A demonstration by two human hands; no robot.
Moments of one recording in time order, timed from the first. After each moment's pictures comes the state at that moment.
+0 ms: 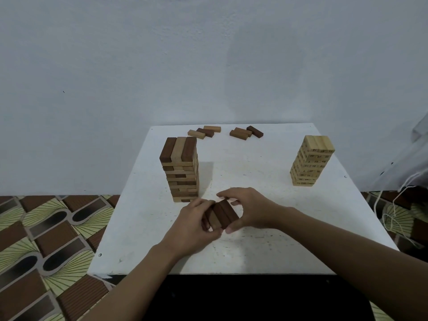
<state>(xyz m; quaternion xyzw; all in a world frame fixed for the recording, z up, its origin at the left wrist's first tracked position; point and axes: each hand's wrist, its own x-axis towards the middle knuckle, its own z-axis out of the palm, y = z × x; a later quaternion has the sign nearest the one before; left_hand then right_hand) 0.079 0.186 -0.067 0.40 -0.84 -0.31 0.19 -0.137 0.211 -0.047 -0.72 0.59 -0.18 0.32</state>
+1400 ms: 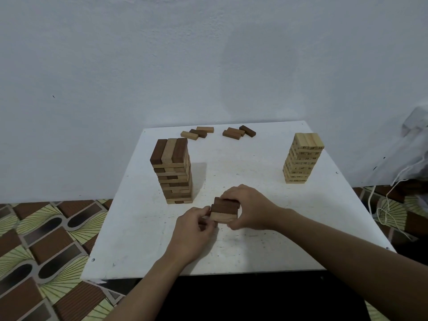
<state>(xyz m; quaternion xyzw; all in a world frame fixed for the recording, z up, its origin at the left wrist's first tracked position) 0.063 0.209 -0.065 0.47 -0.77 -0.35 0.25 -0.143 0.224 -0.048 -0.73 0.62 -0.17 0.22</state>
